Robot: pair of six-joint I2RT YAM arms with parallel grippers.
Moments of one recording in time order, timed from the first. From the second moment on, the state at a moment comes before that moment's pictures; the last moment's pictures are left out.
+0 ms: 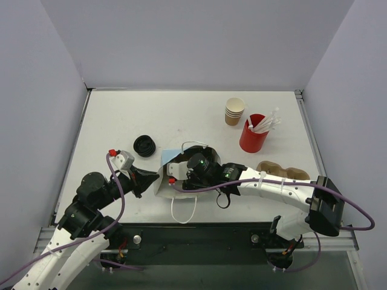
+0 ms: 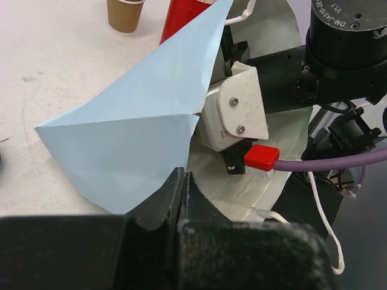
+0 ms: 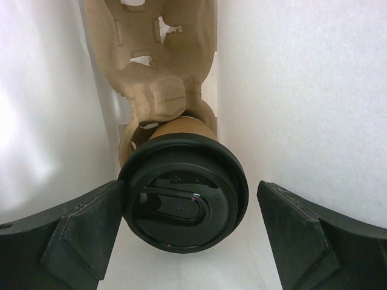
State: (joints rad) left arm -0.59 0.35 0.58 -0.33 0.31 -0.32; right arm 1.10 1.41 0.99 -0.34 0.40 -0.78
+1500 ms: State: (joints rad) left arm -0.59 0.34 0.55 -0.28 0.24 -0.25; right arm 1.10 1.37 1.06 -0.41 0.41 -0.68
